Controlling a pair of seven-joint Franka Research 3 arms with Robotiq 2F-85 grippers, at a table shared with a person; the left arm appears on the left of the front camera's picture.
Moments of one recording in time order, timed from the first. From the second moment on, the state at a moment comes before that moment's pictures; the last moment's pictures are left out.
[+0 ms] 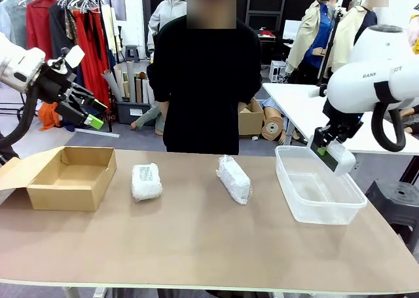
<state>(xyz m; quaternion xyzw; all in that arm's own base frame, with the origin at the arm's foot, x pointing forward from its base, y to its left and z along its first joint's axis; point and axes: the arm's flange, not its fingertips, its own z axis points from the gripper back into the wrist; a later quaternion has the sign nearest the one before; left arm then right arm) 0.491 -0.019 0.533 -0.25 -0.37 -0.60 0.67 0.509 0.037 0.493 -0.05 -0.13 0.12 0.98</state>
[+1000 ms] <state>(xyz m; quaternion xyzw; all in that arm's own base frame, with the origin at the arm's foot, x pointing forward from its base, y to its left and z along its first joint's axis) 0.491 -0.019 0.533 -0.25 -0.37 -0.60 0.67 0.534 0.031 0.451 -0.01 -0.09 0.06 0.99</state>
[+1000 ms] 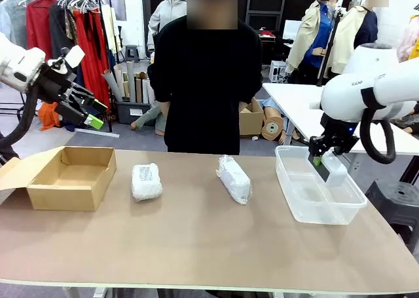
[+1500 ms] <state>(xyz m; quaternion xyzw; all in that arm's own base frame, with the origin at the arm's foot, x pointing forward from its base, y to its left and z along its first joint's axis) 0.491 -0.019 0.533 -0.25 -0.37 -0.60 0.67 0.581 -0.006 0.413 0.00 -0.07 0.01 1.00</state>
